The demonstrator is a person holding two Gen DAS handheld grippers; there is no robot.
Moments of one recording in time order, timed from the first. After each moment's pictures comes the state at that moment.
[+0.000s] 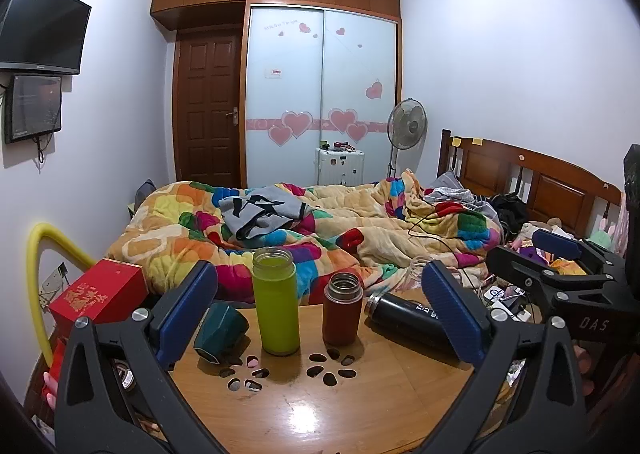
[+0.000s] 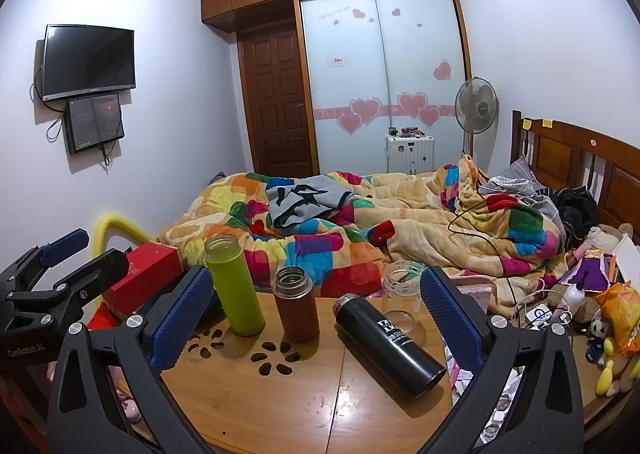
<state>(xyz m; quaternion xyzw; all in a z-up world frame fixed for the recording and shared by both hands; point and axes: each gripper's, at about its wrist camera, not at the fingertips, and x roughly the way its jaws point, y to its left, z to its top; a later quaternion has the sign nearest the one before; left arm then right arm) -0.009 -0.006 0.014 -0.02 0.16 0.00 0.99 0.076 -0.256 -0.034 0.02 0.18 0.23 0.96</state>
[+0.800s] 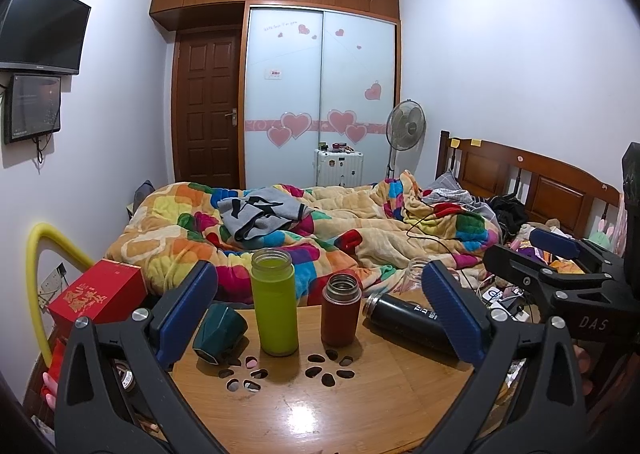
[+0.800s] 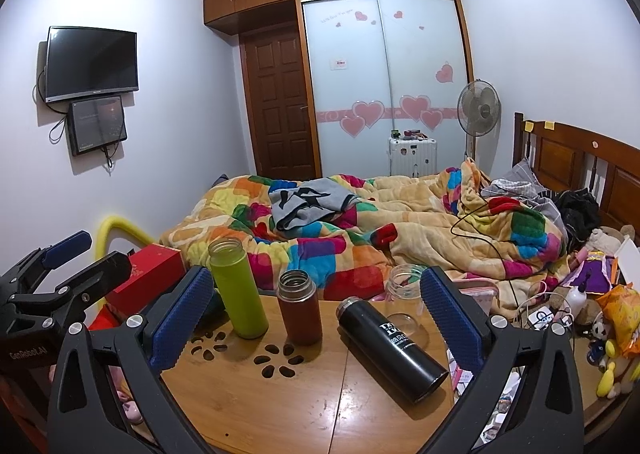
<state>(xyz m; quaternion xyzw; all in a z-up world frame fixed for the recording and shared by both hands) -0.010 -0.004 0.014 -0.02 0.16 0.00 0.99 0.074 -0.251 -0.034 0.02 0.17 0.23 0.96</state>
